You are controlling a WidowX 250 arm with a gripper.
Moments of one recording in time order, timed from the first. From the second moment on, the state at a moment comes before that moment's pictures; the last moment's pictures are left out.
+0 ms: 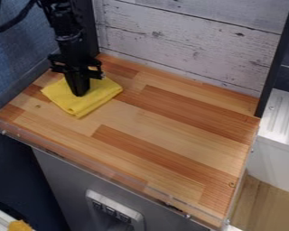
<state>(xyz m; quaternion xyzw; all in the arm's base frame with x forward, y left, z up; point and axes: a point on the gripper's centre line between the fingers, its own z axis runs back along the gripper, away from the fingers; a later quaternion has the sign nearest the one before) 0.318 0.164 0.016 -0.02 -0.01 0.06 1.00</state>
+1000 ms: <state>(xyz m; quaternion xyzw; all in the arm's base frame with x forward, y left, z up) 0.368 0.085 0.102 0.01 0.00 0.00 1.00</state>
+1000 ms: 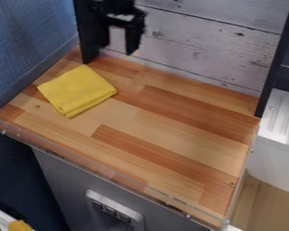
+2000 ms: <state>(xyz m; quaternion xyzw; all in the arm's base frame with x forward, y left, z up) 0.395 0.012 0.131 0.01 0.00 0.01 1.00</state>
